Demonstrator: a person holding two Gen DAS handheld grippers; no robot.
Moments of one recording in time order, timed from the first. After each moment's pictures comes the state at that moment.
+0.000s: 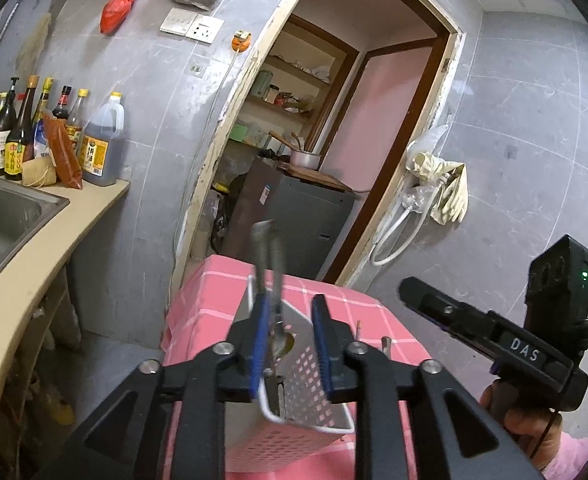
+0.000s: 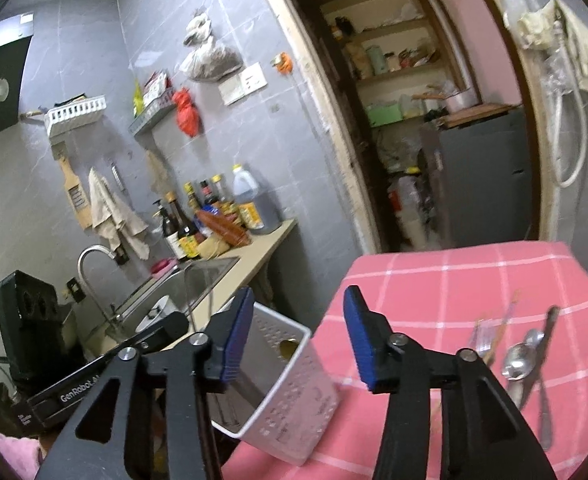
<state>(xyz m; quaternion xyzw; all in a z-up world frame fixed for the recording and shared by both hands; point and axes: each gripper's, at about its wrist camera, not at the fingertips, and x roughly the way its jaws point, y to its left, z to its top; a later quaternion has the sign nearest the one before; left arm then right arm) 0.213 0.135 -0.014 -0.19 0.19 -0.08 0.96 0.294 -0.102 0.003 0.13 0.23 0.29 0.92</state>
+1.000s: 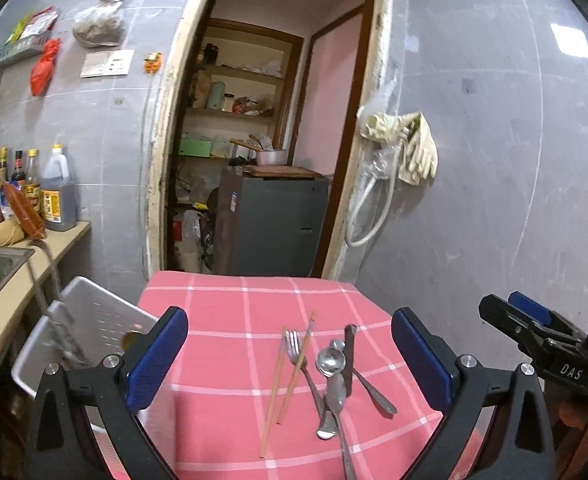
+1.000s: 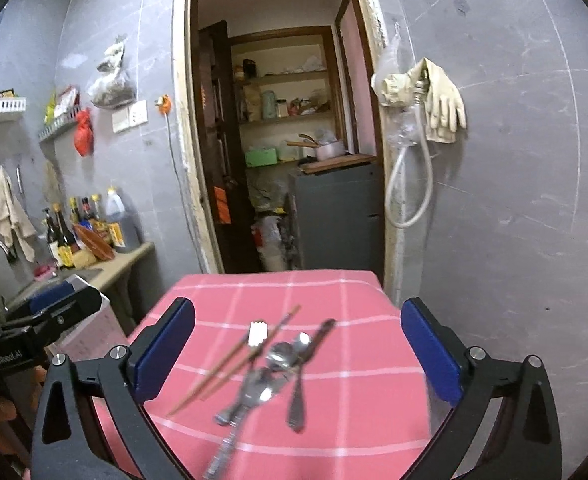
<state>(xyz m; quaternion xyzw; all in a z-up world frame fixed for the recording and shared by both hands) 0.220 -0.030 -0.001 -0.07 0.18 -0.09 0.98 0.239 -0.284 0.008 0.06 0.18 0.07 0.98</state>
